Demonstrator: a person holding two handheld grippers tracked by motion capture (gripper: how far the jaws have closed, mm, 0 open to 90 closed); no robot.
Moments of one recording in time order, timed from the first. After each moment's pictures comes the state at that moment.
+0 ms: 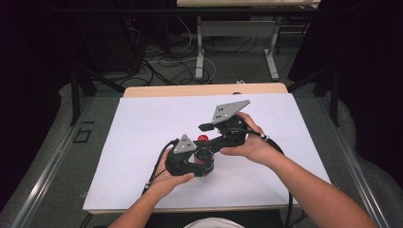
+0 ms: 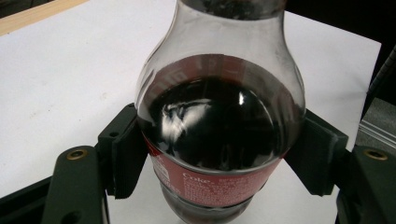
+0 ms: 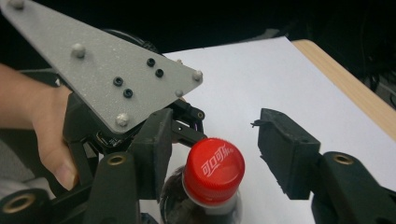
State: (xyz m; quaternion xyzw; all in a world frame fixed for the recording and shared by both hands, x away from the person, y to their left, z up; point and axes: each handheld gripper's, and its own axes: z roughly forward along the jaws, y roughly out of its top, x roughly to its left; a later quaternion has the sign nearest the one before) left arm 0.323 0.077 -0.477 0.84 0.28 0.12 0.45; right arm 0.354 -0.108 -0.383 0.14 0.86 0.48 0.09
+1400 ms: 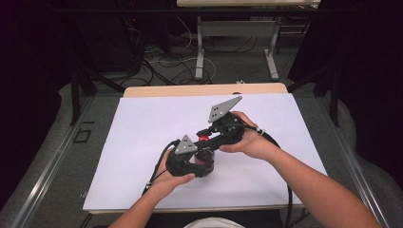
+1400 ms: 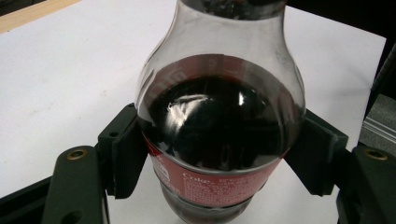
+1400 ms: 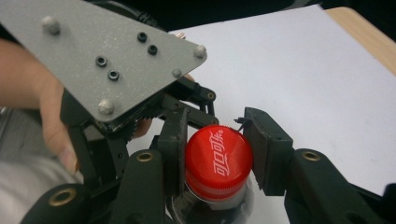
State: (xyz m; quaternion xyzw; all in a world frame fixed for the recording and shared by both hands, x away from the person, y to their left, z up) left arm 0.322 0.074 -0.479 0.84 0.28 0.12 0.45; right arm 0.373 -0.104 -0.392 0.11 0.89 0.44 0.03
